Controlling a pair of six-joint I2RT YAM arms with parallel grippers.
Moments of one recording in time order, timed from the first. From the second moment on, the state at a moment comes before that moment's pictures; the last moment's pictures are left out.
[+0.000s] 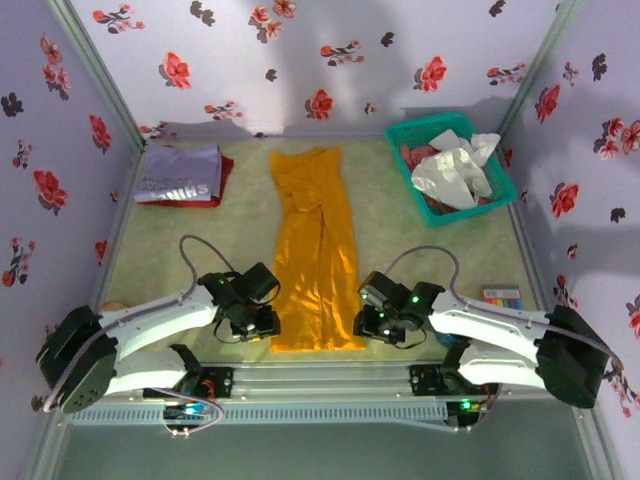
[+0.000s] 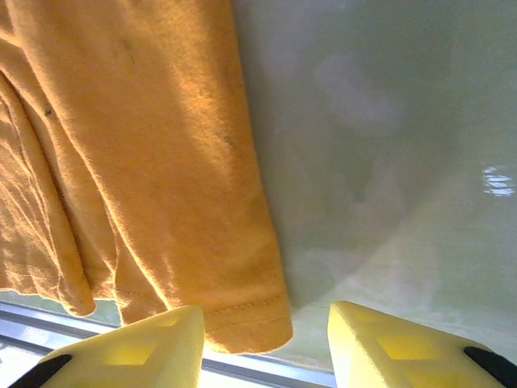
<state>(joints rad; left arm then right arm) -0.93 1.19 0.60 -0.77 0.20 -1.00 0.99 1.14 0.55 -0.65 -0.21 1.14</state>
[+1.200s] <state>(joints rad) -1.18 1.15 0.56 -0.64 0.16 -1.31 1.09 1.10 0.55 -0.67 -0.24 1.21</state>
